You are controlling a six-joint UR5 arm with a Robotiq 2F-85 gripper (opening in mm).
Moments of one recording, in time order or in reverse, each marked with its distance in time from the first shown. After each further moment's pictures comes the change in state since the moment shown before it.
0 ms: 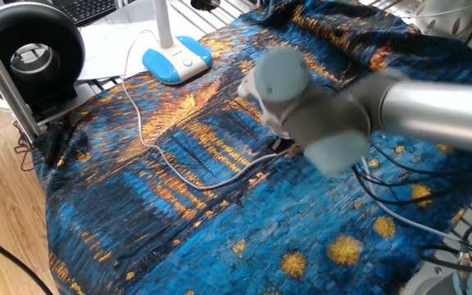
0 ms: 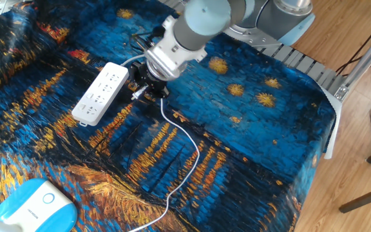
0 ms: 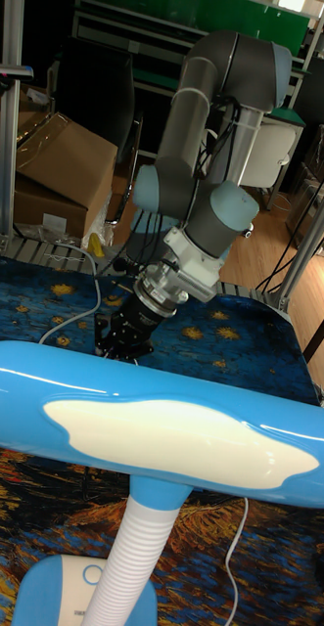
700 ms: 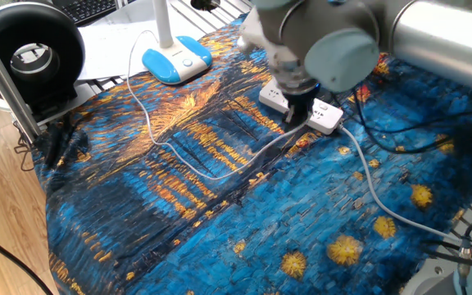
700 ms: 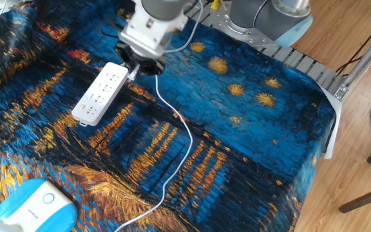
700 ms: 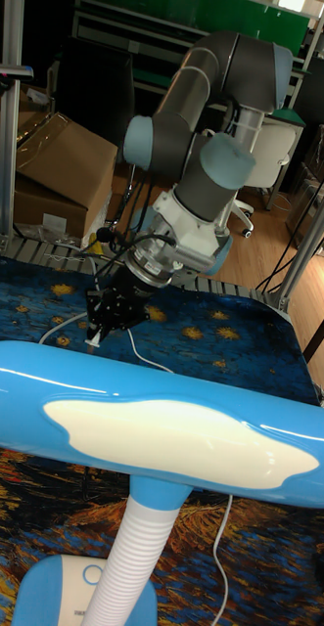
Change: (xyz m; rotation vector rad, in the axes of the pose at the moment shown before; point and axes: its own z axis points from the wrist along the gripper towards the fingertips) arm 0.001 -0.039 -0.046 -0.086 0.056 -0.238
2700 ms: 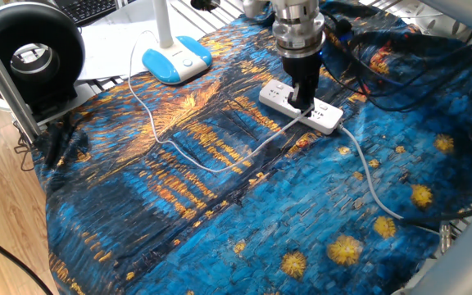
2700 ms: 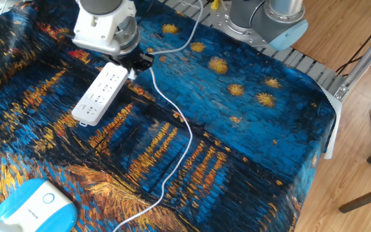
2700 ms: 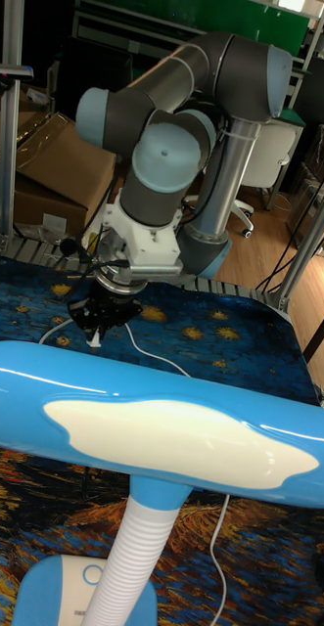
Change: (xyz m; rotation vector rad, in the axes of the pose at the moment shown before) arm -0.001 0.008 0.001 -0.346 0.137 -0.091
